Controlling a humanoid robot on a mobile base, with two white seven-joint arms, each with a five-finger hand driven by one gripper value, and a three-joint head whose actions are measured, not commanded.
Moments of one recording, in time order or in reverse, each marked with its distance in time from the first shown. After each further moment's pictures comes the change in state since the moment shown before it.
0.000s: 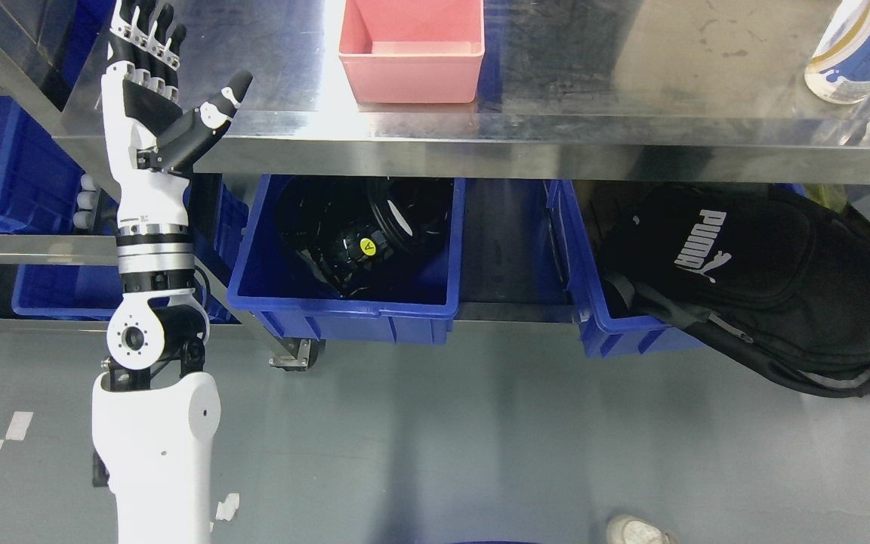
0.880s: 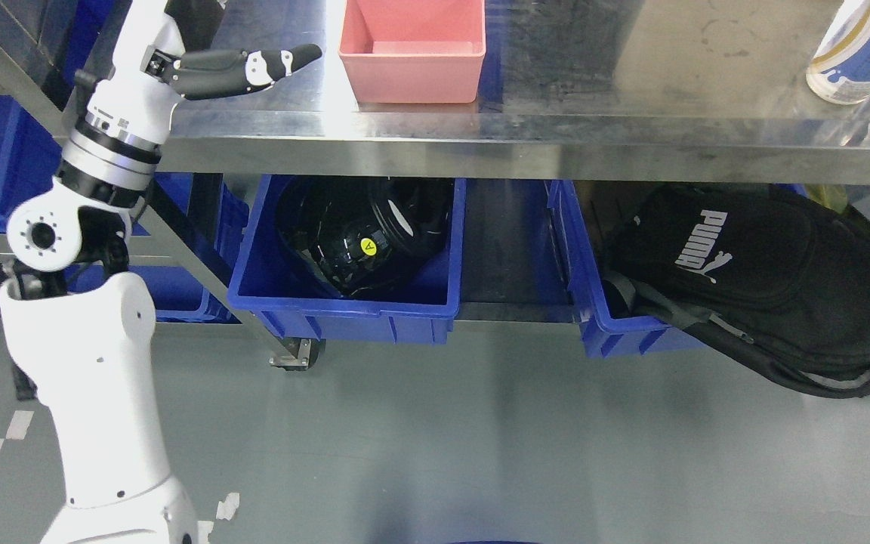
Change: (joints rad) left arm -0.350 0.116 0.056 0.085 -0.139 0.097 -0.790; right arm 0.000 0.000 0.000 0.000 0.000 -0.002 0.004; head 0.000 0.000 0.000
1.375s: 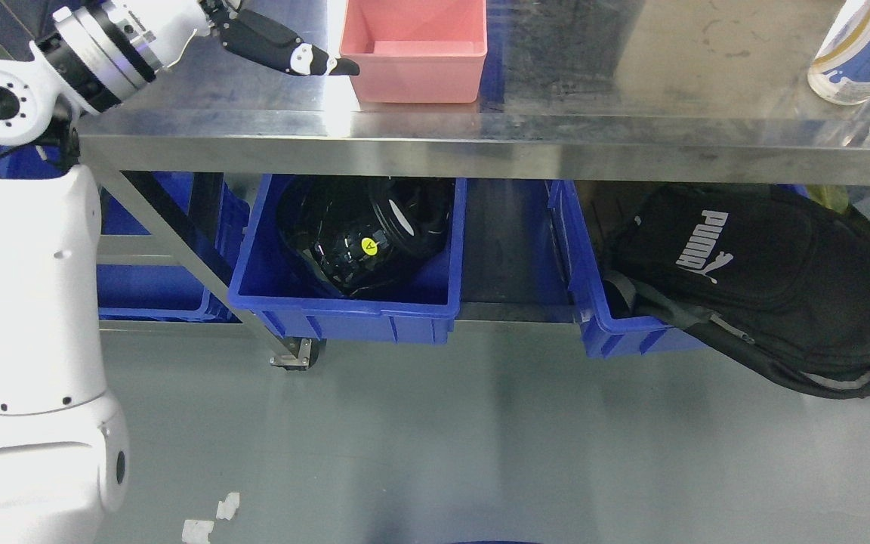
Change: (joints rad) left arm -0.244 0.116 -0.214 0.164 -0.191 0.030 -0.127; right arm 0.000 0.000 0.000 0.000 0.000 -0.005 0.000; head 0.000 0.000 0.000
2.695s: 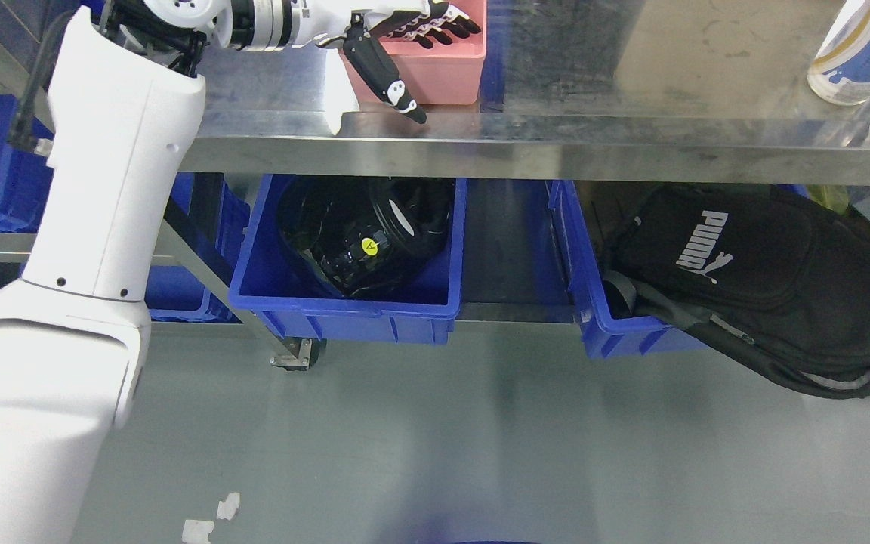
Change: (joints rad) left arm -0.288 -0.116 -0.320 0.423 -0.199 0.162 -0.146; right arm 0.000 0.000 0.000 0.000 0.000 0.005 0.000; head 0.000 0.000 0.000
